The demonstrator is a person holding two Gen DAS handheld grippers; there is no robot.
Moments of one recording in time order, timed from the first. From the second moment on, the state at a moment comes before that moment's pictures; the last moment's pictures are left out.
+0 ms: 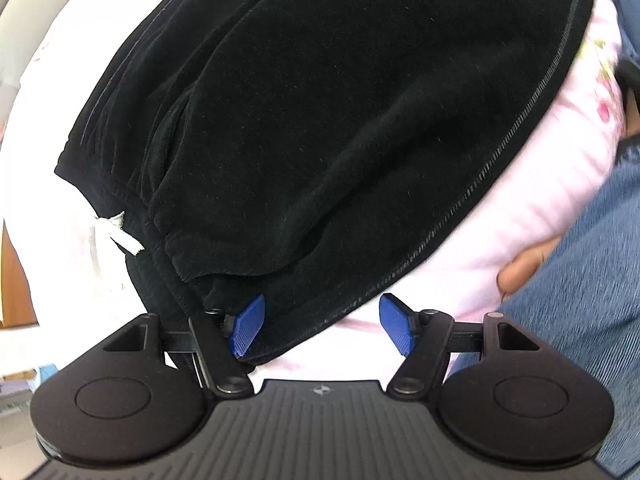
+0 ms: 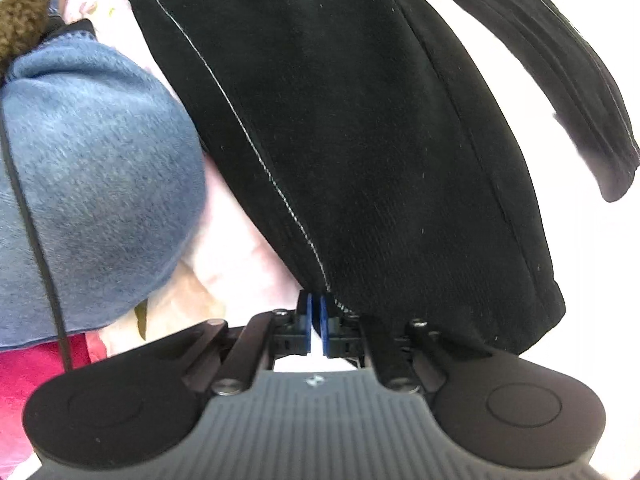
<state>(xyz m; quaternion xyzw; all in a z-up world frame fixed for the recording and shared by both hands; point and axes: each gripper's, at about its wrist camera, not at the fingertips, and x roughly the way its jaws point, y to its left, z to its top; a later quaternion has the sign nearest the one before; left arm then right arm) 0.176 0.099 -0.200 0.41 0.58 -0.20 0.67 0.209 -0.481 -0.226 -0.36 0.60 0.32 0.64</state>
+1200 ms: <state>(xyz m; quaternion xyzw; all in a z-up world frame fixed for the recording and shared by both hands) 0.227 0.114 -0.065 0.25 0.44 -0.02 0.86 0.230 -0.476 -0.114 -0.42 0.40 0.12 0.81</state>
